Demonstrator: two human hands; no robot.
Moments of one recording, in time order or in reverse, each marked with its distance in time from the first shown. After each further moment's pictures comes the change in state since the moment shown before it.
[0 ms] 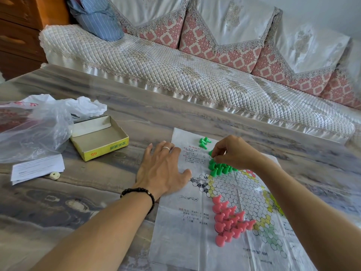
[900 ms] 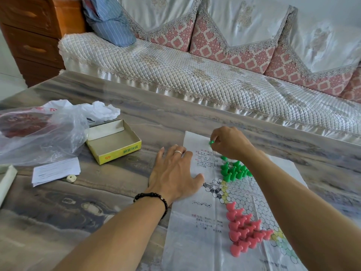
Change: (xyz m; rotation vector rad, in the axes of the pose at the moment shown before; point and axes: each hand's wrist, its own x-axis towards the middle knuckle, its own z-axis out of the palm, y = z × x) left_hand 0.000 0.000 0.000 -0.003 -0.002 0.012; right_hand 0.057 -0.020 0.014 -0.191 0.173 -0.047
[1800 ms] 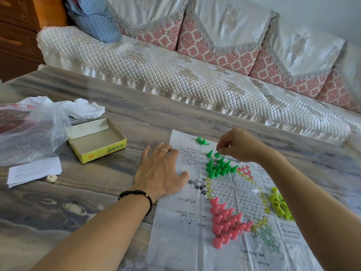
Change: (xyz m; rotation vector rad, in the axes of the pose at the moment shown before) left_hand -0.002 0.001 -0.002 0.002 0.000 -0.002; right_hand -0.048 0.027 -0.044 0.113 -0.148 0.019
